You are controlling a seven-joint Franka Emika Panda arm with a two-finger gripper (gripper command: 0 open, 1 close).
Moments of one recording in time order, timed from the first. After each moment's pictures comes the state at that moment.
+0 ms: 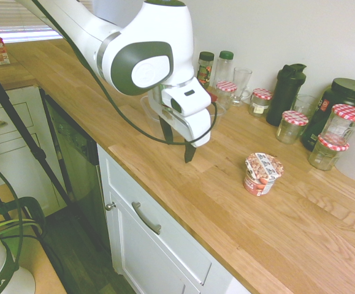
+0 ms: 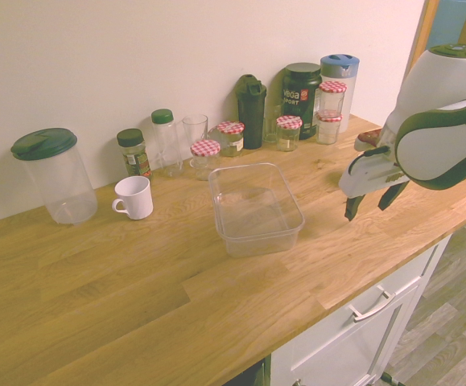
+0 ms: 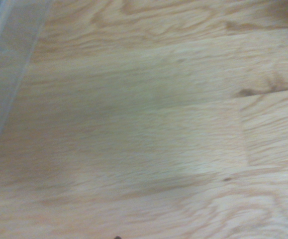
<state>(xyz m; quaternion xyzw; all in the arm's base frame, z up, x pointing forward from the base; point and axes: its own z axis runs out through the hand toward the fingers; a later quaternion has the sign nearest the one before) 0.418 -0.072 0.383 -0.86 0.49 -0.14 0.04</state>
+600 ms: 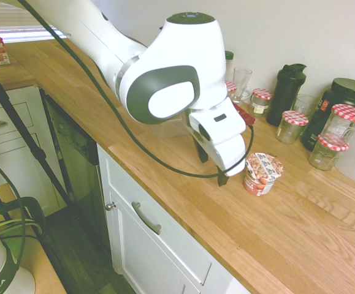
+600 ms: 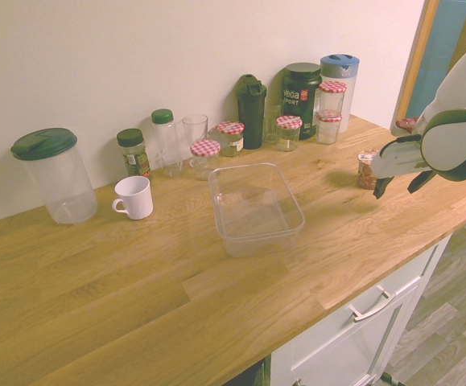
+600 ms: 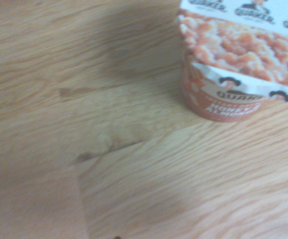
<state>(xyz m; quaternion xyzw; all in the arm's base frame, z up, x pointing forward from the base) 0.415 -0.149 0.373 -0.81 0.55 -0.20 0.04</state>
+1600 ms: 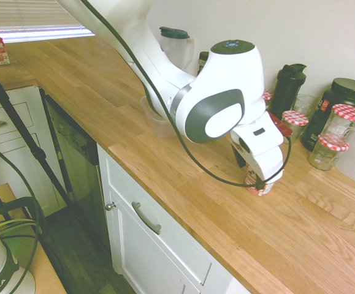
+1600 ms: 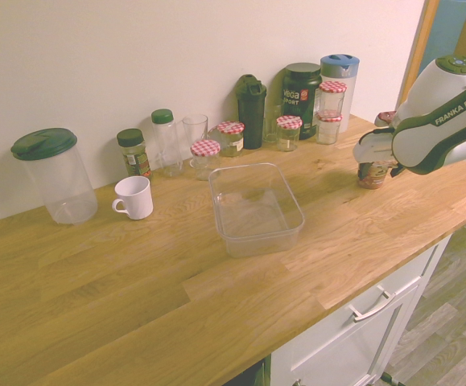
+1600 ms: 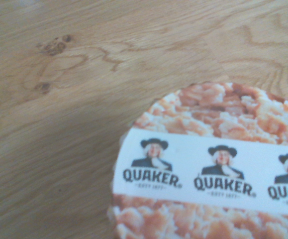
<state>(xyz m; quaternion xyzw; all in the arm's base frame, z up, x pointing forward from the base) 0.493 -0.196 0.350 -0.79 0.57 -0.22 0.03</state>
